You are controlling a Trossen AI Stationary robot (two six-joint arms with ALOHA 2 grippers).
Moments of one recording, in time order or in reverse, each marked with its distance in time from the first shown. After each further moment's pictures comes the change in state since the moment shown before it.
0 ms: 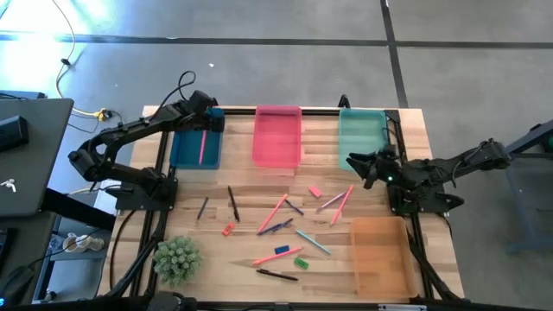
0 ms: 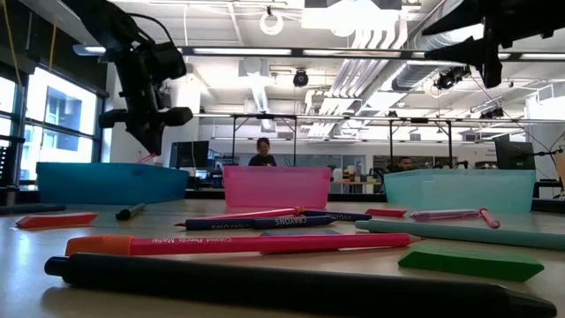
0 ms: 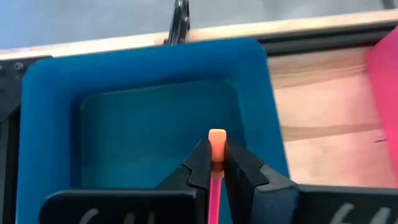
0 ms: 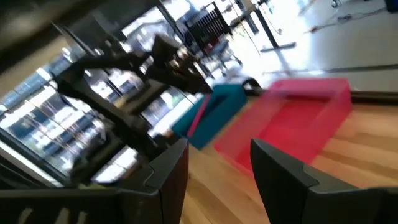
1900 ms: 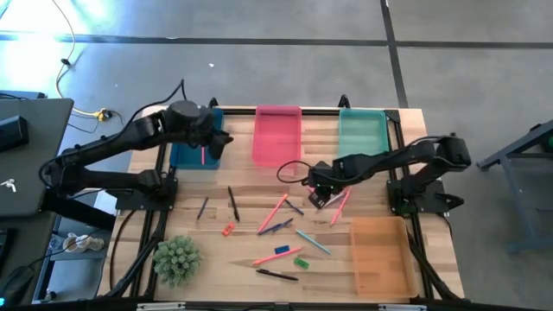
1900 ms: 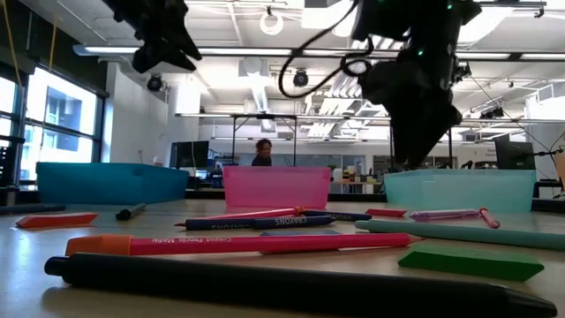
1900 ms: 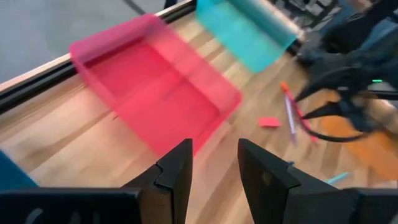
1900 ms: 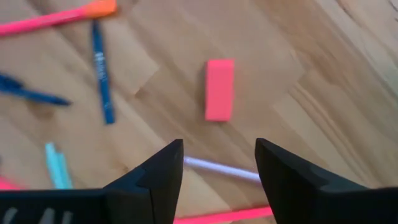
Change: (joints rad) left arm -0.410 -0.353 0.134 -0.048 0.370 0.113; right arm -0.276 1.084 0.653 -0.770 -0.698 0.123
